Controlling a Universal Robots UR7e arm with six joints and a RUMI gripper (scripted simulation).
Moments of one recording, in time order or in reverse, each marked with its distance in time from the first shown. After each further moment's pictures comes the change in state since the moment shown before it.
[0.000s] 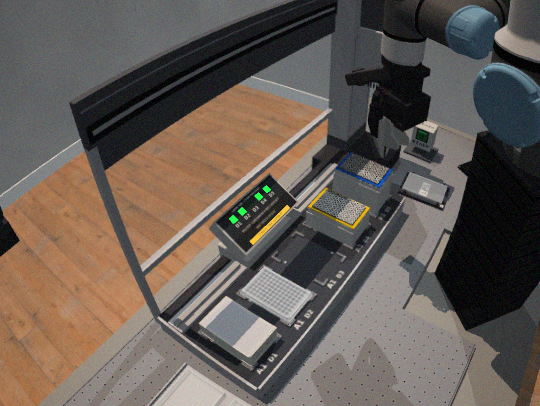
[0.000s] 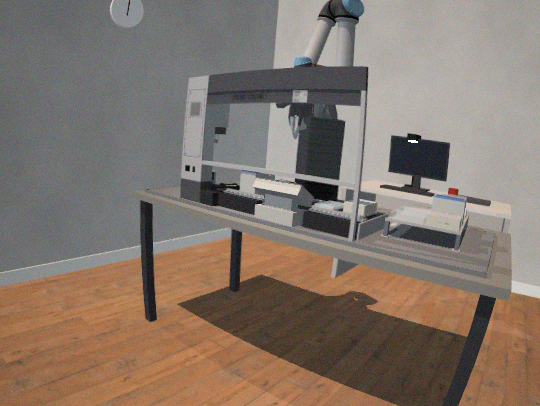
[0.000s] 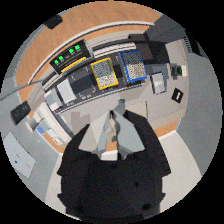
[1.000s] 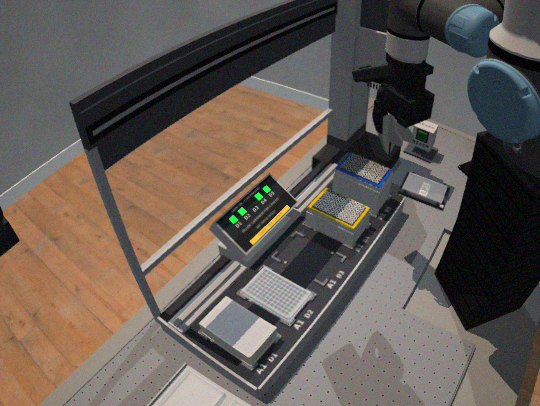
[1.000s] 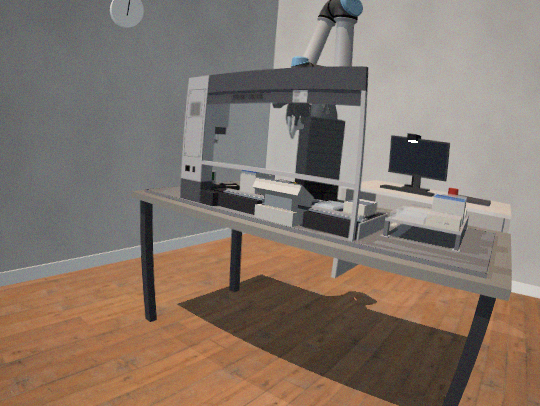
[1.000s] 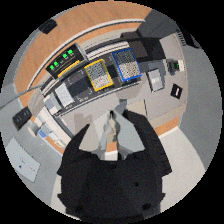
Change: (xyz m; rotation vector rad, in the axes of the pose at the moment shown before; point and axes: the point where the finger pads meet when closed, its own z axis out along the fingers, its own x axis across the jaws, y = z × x) arm 0.019 -0.003 0.000 -0.001 0.008 0.064
